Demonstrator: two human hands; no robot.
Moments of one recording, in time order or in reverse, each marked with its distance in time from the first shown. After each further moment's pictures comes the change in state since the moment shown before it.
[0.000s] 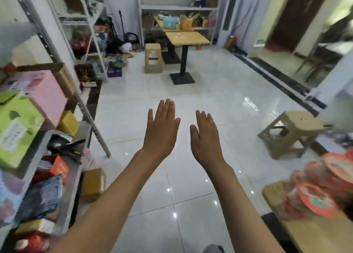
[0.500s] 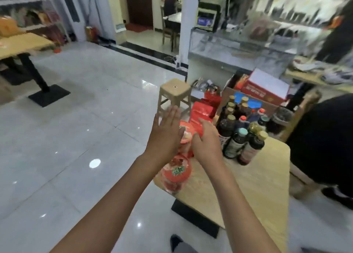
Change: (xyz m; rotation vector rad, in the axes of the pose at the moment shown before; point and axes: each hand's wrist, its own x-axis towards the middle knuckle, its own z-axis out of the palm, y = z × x) left_hand 0.024 0.446 0.111 -0.163 -0.193 0.822; right_hand -0.113 0.305 -0.280 -0.012 0.579 0.652
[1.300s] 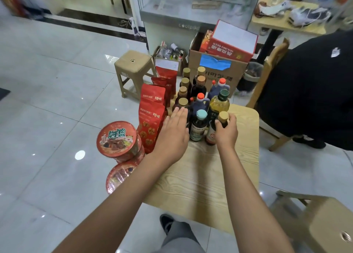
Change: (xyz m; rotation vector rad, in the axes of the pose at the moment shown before) left_hand 0.107 0.152 0.125 -0.370 -0.248 0.146; right_hand 0.107 0.267 -0.073 0.189 0.421 0.648
